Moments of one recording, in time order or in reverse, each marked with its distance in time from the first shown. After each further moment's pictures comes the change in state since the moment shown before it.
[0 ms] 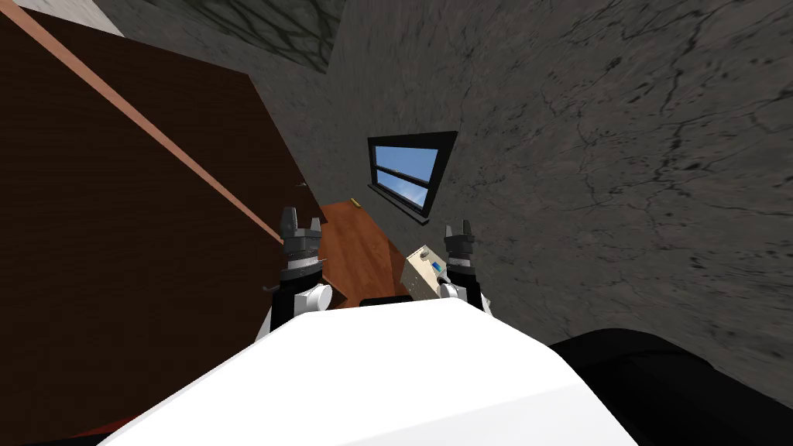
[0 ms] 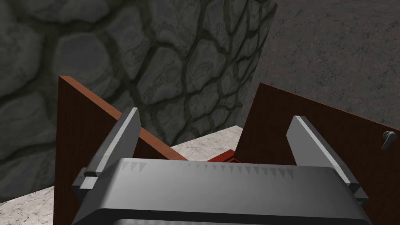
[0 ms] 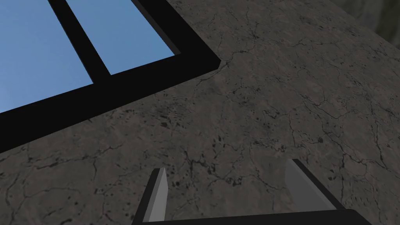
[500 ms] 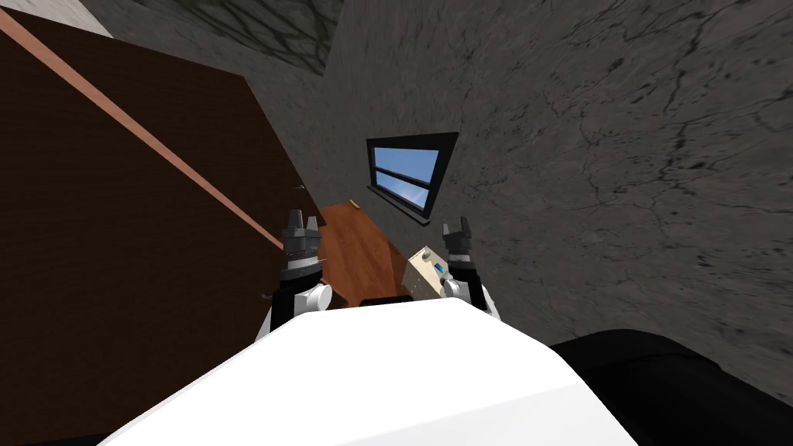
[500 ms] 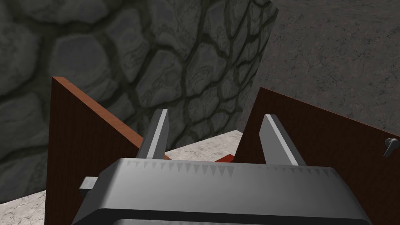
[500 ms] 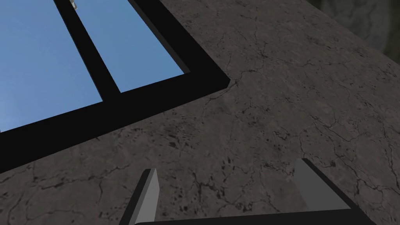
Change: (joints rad) left arm 0.000 0.000 0.000 0.000 0.000 0.000 0.000; right arm -0.063 -0.113 -0.020 0.030 -0.019 0.042 -0.025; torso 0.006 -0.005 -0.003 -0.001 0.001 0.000
